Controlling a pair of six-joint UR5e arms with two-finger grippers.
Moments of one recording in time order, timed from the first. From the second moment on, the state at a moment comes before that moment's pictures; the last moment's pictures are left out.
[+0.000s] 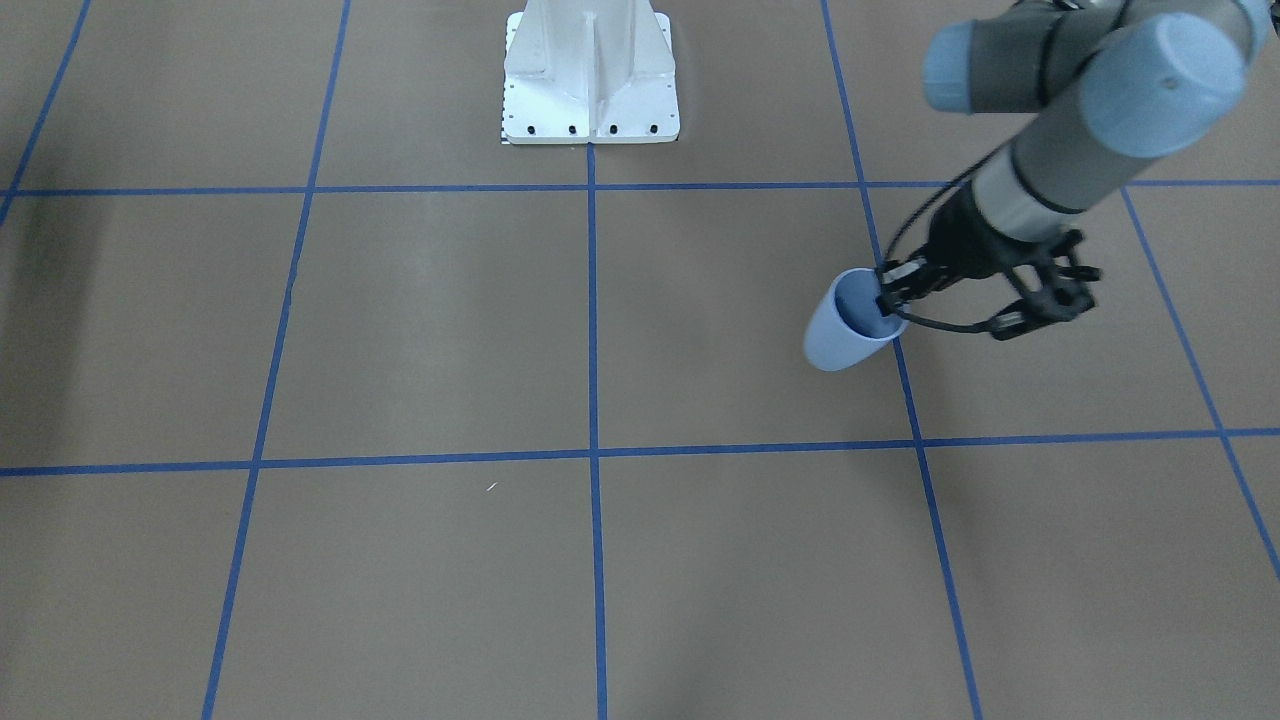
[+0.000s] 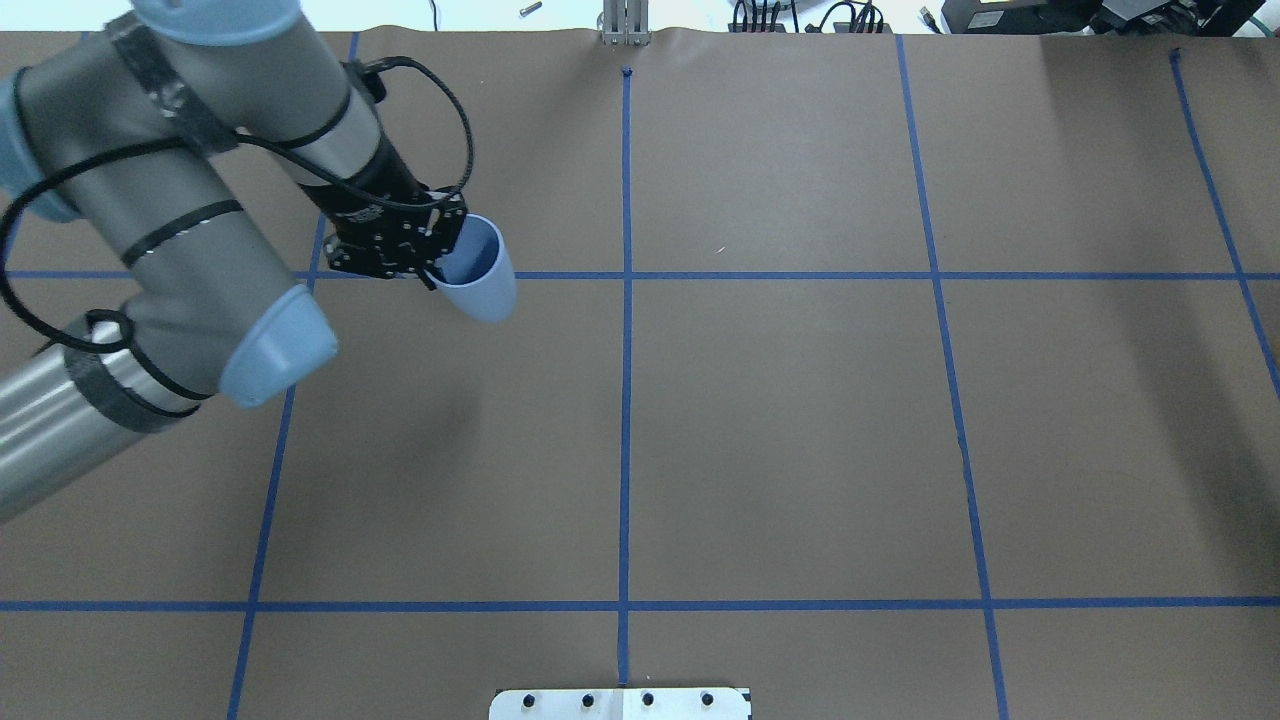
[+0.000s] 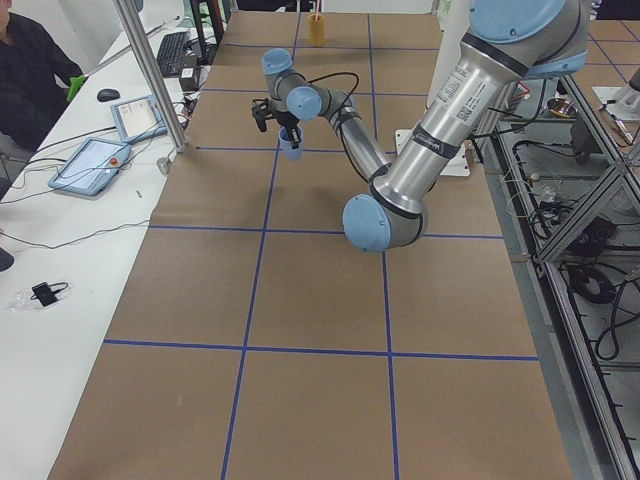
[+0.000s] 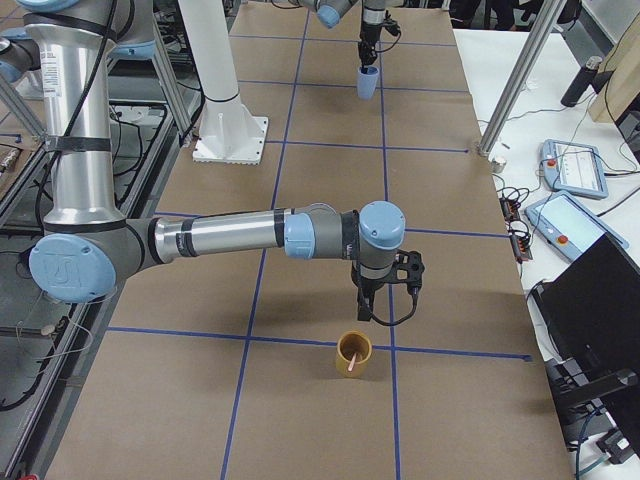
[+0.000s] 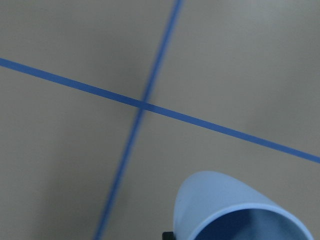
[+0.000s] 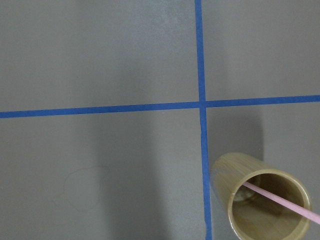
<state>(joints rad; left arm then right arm) -0.80 -2.27 -1.74 -1.43 -2.23 -1.41 1.54 -1.57 1.73 -1.67 2.40 0.12</state>
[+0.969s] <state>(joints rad) -0.67 -2.48 -1.42 -1.59 -2.11 -1.56 1.54 -1.57 1.73 -1.67 2.39 0.13</state>
